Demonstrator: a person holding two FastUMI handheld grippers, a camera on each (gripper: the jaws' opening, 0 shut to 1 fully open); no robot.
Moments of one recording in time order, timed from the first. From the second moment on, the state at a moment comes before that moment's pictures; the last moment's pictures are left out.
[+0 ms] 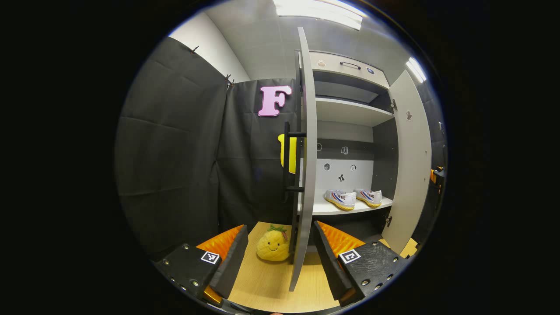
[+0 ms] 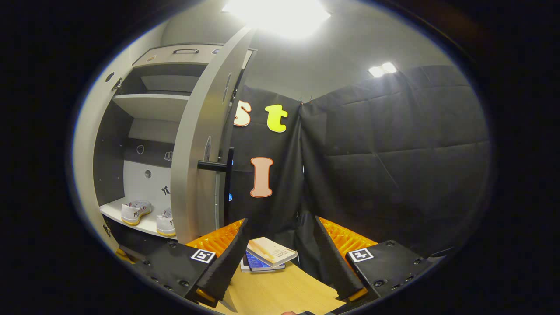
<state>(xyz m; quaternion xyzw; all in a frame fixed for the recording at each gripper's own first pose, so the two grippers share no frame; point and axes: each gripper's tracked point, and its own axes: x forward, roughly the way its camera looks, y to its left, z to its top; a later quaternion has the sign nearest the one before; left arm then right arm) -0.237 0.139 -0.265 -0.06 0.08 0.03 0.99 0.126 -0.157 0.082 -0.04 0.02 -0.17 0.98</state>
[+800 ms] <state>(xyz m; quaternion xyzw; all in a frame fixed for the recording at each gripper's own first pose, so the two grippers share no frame) -0.230 0.153 -0.273 -0.07 0.08 0.04 0.99 0.146 -0.052 0.085 -0.01 0.02 -0.05 1.00</state>
